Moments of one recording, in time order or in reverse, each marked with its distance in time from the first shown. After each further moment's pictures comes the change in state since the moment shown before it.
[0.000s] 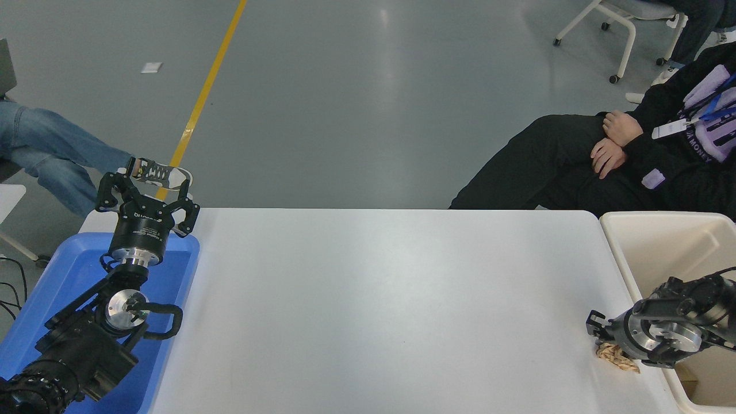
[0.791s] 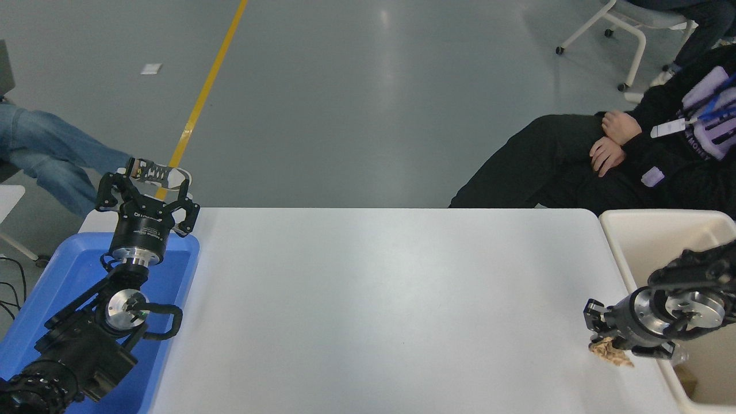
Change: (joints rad) left arm 0.000 0.000 0.000 0.000 0.001 0.000 0.000; right arm 0.449 -0.090 -0.159 0.345 0.067 0.319 0.004
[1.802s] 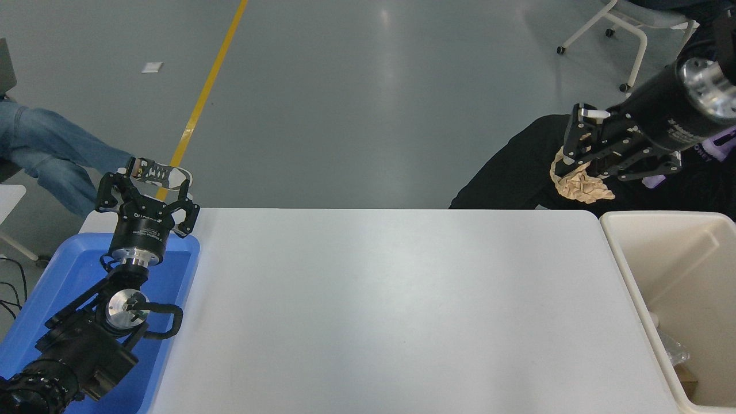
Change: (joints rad) left arm 0.000 0.000 0.001 0.000 0.000 0.000 0.000; right arm 0.856 0.013 -0.163 0.122 0.128 0.376 0.003
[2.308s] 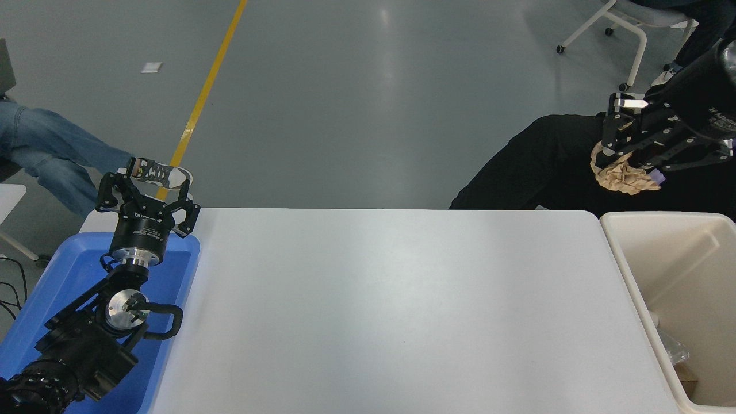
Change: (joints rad) left arm 0.000 0.000 0.000 0.000 0.000 0.000 0.000; right arm 0.054 0.017 -0.240 -0.047 0.007 0.003 -0.001
